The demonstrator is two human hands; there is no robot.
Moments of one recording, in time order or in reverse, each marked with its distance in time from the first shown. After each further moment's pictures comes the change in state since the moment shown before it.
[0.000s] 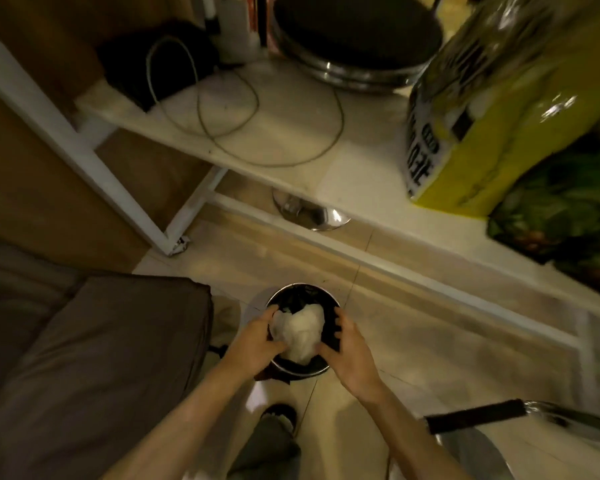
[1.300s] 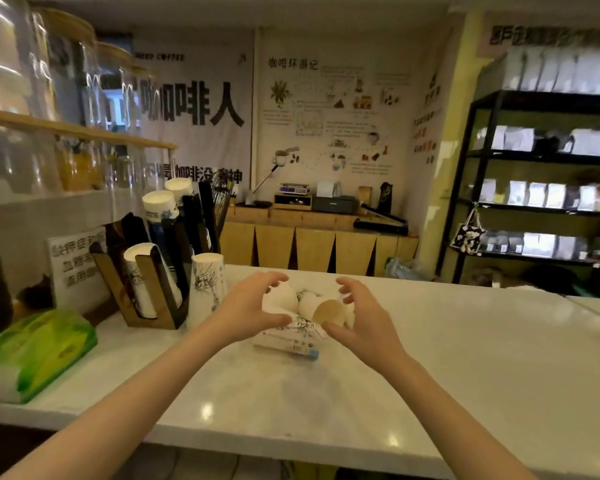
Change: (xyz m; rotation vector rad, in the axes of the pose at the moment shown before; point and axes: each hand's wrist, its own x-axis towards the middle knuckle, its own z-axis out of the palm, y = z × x) left_hand -0.233 0.574 -0.205 0.509 0.430 0.993; right_hand -0.192 -0.407 -0.462 -0.272 0.820 -0.674
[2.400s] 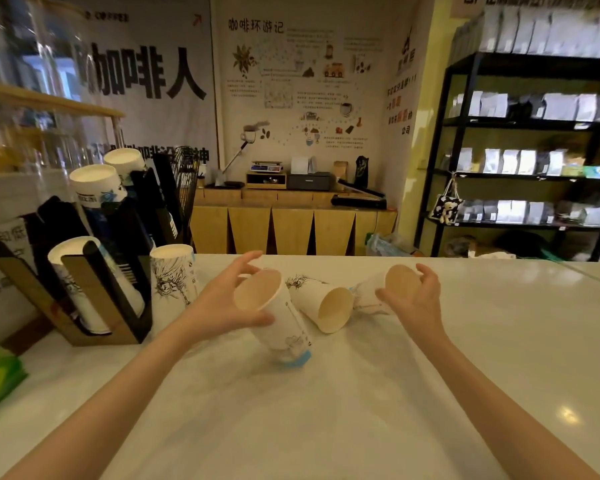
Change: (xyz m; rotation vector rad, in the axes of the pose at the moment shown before) left_hand 0.060 -0.084 0.026 -0.364 -0.107 0.016; right_hand 0.049 0.130 0.025 0.206 0.418 0.501
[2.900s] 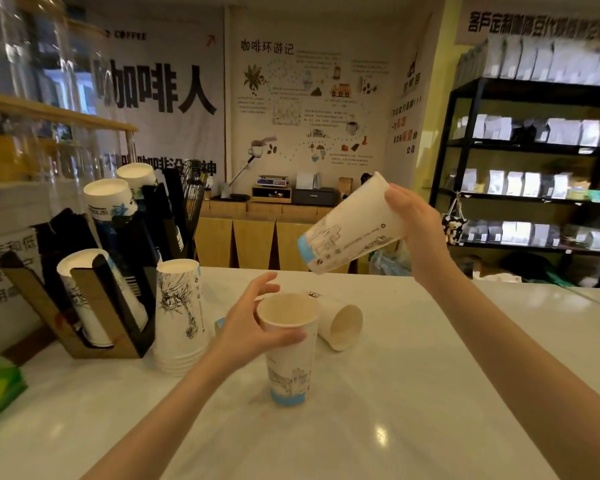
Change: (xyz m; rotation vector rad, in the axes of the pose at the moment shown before) left_hand -0.001 0.011 0.033 -0.241 0.147 -0.032; right_hand 0.023 -0.155 -0.019 0.460 -0.257 -0.267
